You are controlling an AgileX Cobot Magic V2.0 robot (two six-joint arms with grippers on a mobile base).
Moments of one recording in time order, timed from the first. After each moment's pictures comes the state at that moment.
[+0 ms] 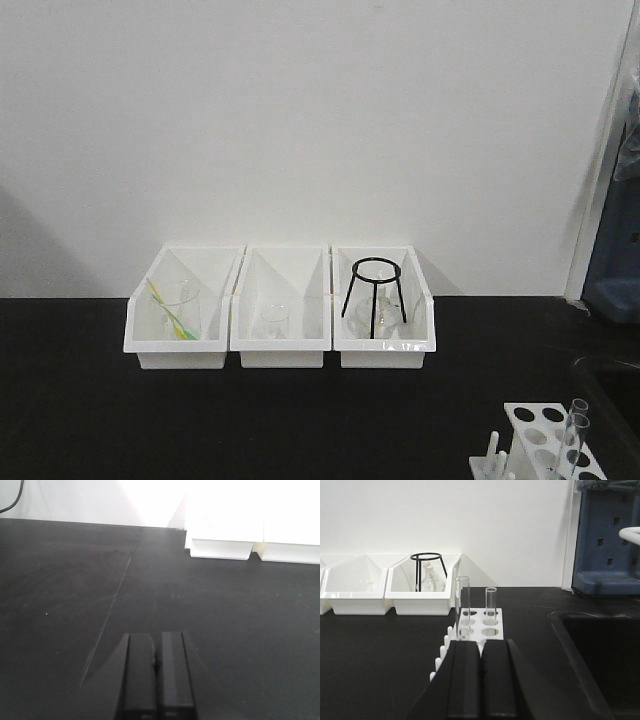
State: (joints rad) left arm 0.08 -0.01 0.03 0.05 0.29 -0.17; right arm 0.07 -0.01 0.03 -0.09 0.11 0.10
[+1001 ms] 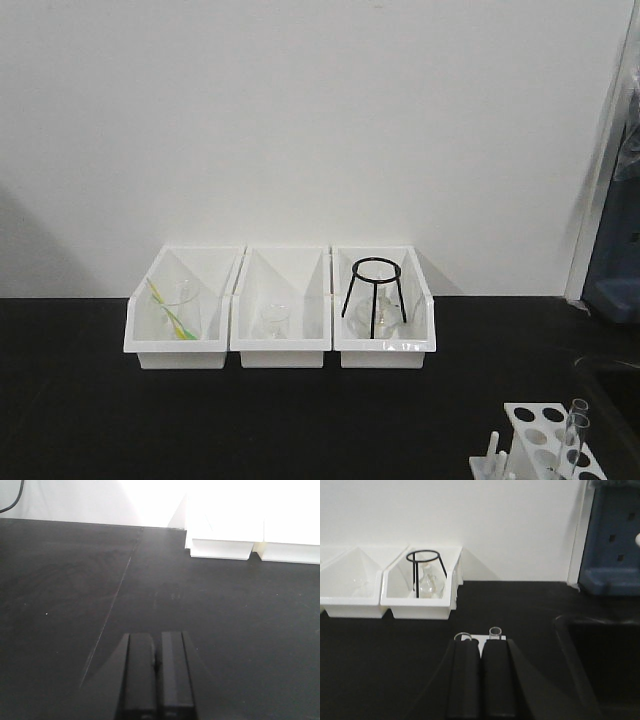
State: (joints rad) left arm 0.08 -0.01 0.03 0.05 0.29 -0.17; right arm 0.07 0.61 -0.34 -0.09 0.05 0.10
